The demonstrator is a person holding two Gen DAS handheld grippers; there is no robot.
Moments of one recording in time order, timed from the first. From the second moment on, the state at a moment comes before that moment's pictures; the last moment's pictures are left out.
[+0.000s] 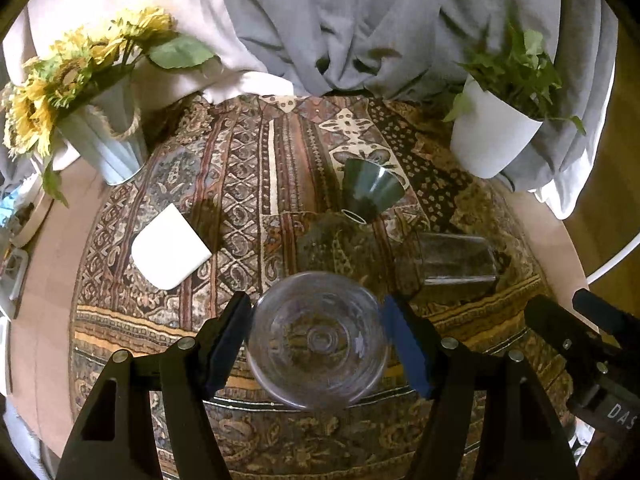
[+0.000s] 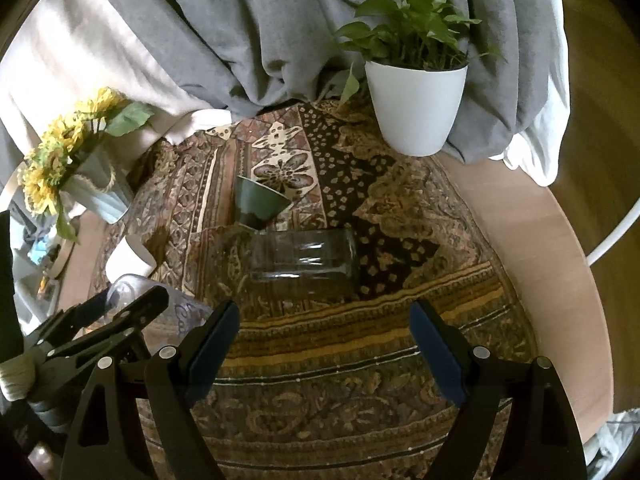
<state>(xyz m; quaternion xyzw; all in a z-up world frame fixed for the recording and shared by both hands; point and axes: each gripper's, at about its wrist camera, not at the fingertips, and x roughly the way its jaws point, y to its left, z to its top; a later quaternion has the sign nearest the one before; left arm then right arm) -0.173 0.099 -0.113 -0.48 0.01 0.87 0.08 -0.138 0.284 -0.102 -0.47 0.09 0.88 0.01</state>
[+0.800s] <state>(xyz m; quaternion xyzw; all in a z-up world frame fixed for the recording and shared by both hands) -0.185 0.094 -0.113 -0.48 -0.02 0.87 0.08 -0.143 0.279 -0.095 -0.46 0.08 0.88 0.02</state>
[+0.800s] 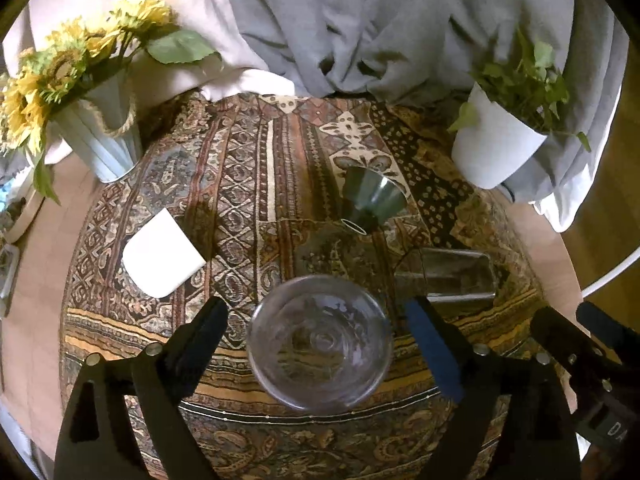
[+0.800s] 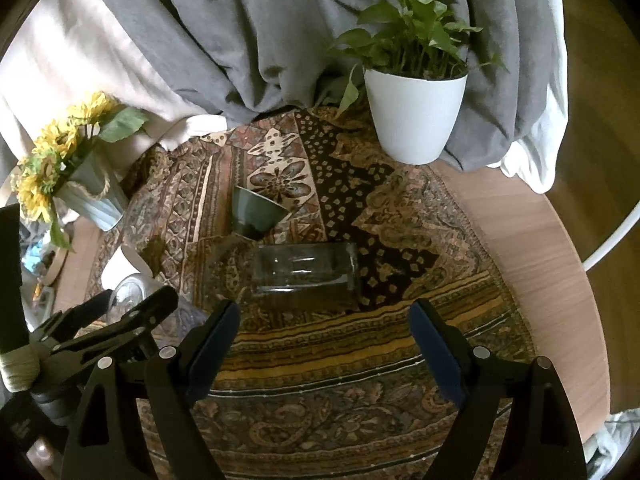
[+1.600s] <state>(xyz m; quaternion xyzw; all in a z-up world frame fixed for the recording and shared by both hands) -0.057 0.021 -0.018 -0.38 0.00 0.93 -0.02 -0.053 0.233 -0.014 -0.38 0.05 0.92 0.00</state>
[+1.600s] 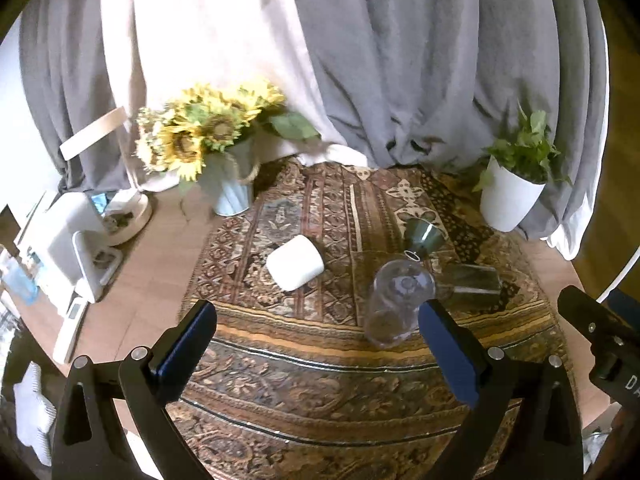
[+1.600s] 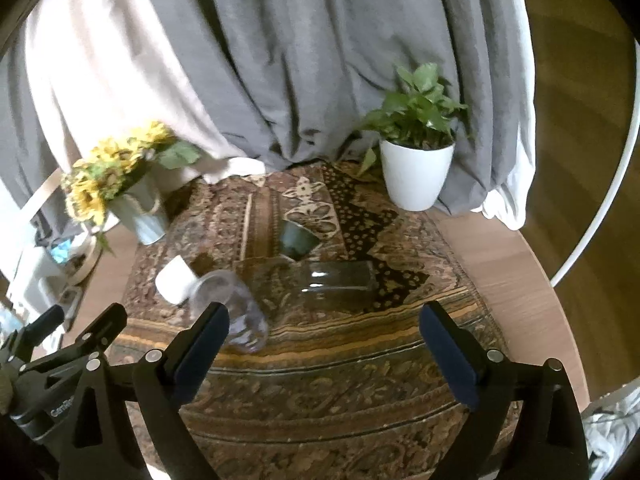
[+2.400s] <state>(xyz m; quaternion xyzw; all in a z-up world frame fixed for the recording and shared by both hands) -0.014 -0.002 -0.013 -0.38 0.03 0.92 0.00 -0.004 0.204 -0.016 -0.40 0.05 0.92 0.02</state>
